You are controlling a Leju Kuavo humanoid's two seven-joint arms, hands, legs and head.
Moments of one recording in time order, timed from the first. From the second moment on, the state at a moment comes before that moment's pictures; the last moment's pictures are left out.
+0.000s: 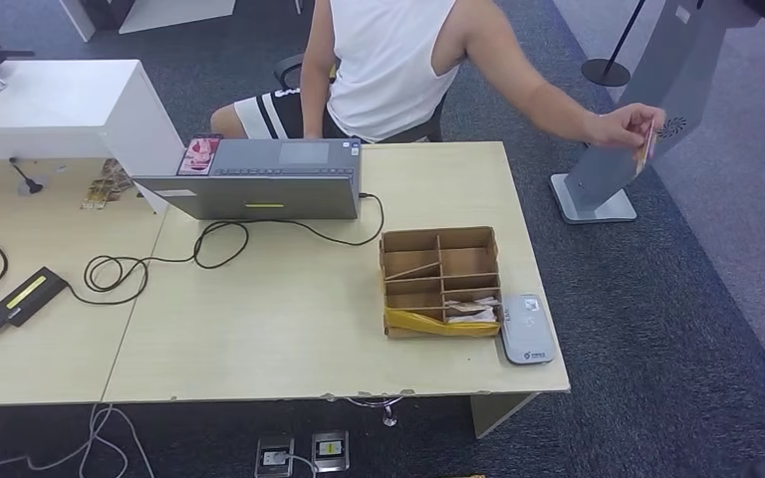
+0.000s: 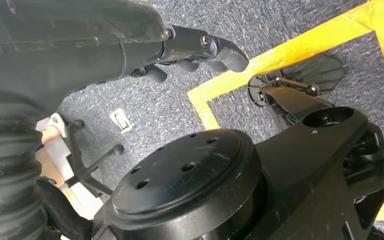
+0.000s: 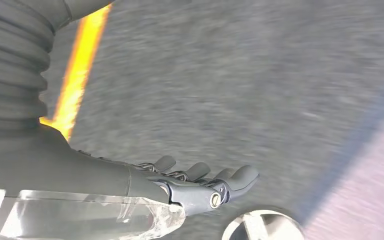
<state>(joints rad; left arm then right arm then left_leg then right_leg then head) -0.06 0.03 -0.10 -0.22 0.02 -0.41 0.15 -0.32 -0.68 0.72 -0.31 -1.56 -0.67 -0.29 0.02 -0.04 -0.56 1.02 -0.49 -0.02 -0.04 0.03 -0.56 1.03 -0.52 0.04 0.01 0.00</state>
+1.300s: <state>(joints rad) -0.06 0.05 -0.35 -0.22 0.22 -0.41 0.15 -0.79 -0.84 0.68 -1.60 0.91 -0.44 0.67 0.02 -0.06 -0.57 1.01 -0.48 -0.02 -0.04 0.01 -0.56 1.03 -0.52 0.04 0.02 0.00</state>
